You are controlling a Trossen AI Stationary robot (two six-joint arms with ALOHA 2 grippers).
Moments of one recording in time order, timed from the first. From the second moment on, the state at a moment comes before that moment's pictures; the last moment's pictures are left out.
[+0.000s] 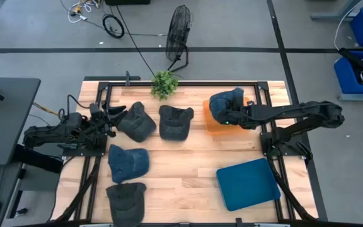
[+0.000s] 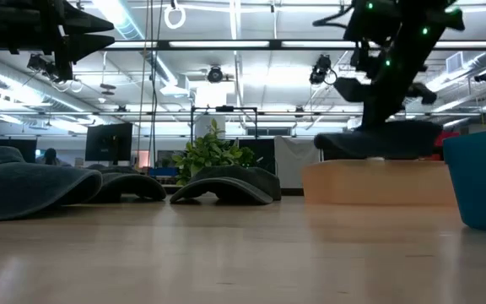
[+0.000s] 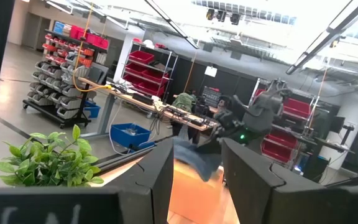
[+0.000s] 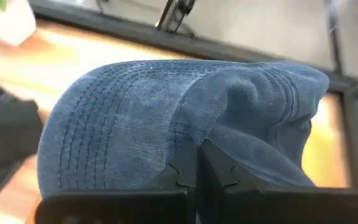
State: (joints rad) left arm 0.01 0.05 0.19 0.12 -0.44 -0.25; right arm -0.11 1.26 0.80 -0.70 0.77 0.98
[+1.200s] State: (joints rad) left arm 0.01 0.05 0.19 0.11 -0.44 -0.25; right arm -0.10 1.24 0.84 -0.72 0.60 0.71
